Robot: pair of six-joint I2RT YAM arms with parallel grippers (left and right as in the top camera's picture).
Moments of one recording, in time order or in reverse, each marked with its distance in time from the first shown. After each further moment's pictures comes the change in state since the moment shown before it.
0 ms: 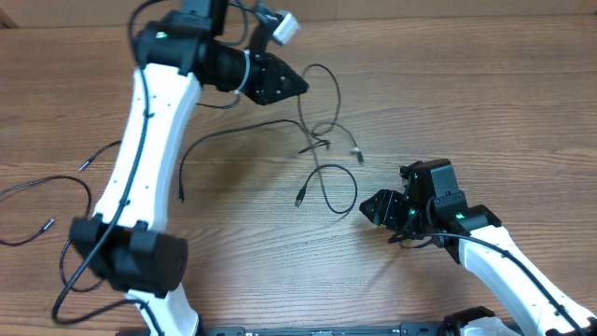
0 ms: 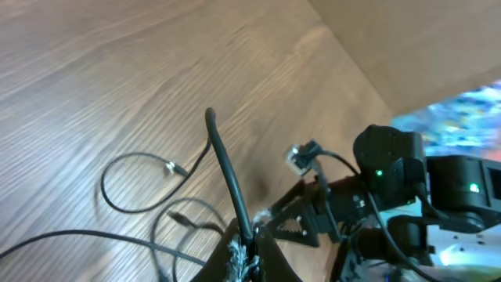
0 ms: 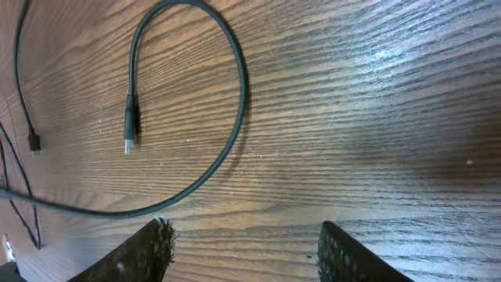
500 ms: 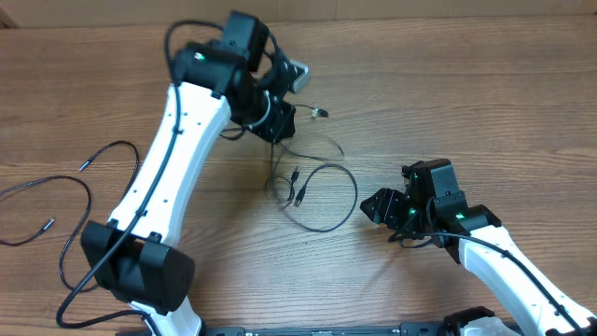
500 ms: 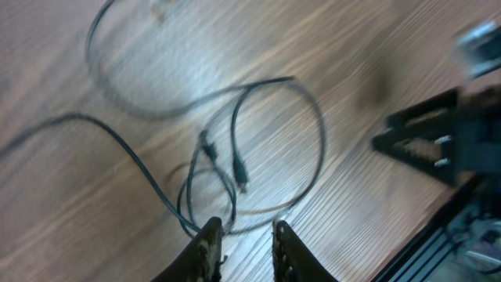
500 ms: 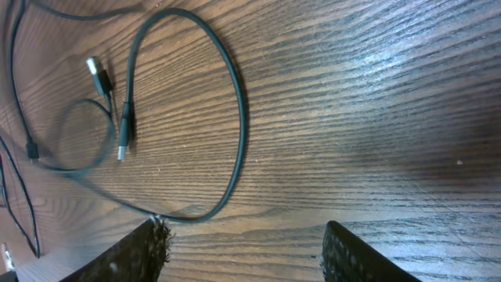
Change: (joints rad) left arm -0.134 -0.047 -0.194 -0.088 -0.525 -0.035; right arm 0.000 0.000 0.000 0.003 0.018 0.020
